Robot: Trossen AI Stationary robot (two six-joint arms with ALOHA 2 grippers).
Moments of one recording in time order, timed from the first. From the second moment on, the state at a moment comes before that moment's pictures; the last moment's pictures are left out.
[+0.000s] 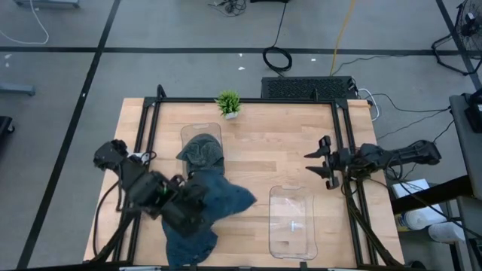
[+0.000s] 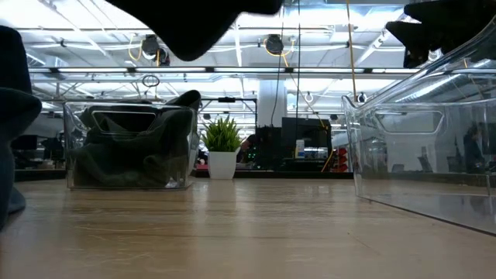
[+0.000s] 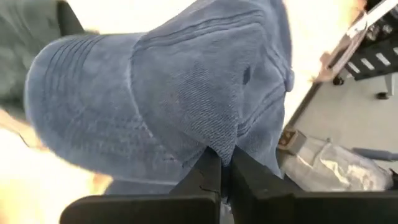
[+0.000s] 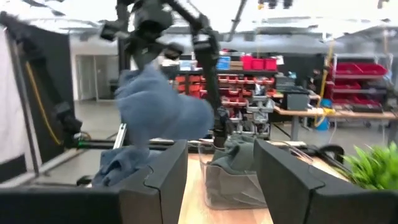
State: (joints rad) left arm -0.62 1.84 2.20 -1.57 -0.31 -1.29; right arm 0.17 0.18 0.07 0.33 0.10 -0.02
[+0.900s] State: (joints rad) left arm -0.28 1.84 2.22 -1.44 -0.23 -0.86; right arm 0.63 1.34 0.74 0.54 1.10 -0.94
